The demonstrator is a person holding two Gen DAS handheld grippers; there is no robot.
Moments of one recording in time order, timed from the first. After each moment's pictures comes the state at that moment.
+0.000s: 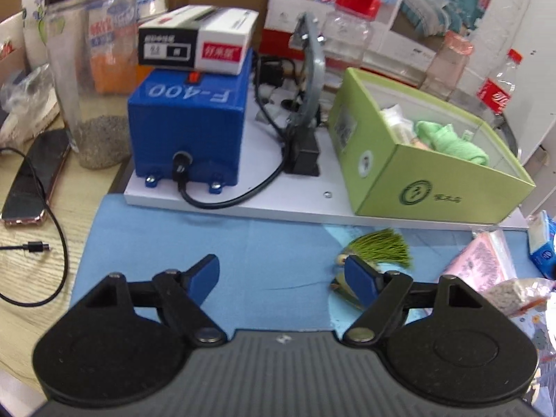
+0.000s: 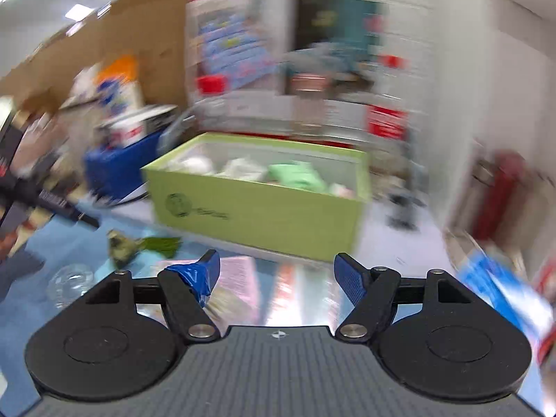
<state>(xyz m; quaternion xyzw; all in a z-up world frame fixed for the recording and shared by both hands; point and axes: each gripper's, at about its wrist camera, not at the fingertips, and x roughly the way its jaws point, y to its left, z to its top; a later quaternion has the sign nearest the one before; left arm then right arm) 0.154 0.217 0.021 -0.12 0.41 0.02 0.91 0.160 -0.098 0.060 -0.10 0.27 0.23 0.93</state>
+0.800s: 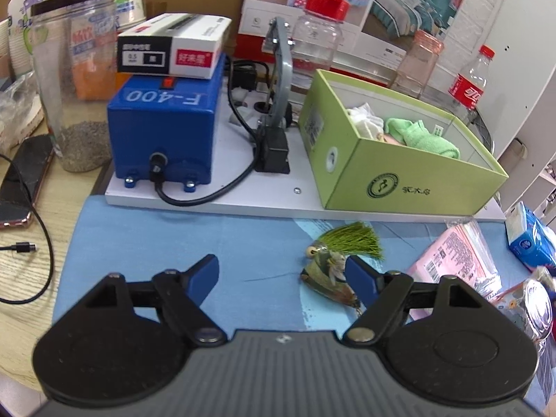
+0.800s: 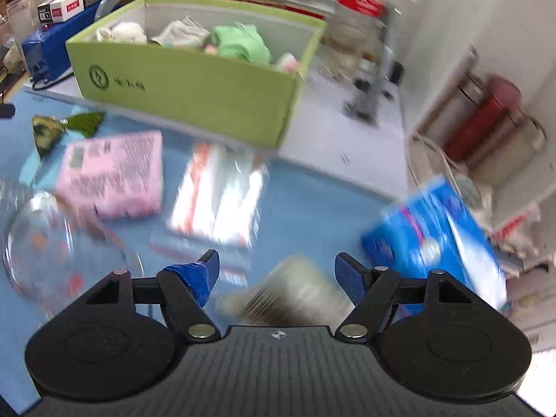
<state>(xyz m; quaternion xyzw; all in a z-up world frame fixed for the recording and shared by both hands) 0.146 0.201 0.023 -0.11 0.40 -0.01 0.91 0.197 -0.162 0.027 -0.17 0.47 0.13 0.86</state>
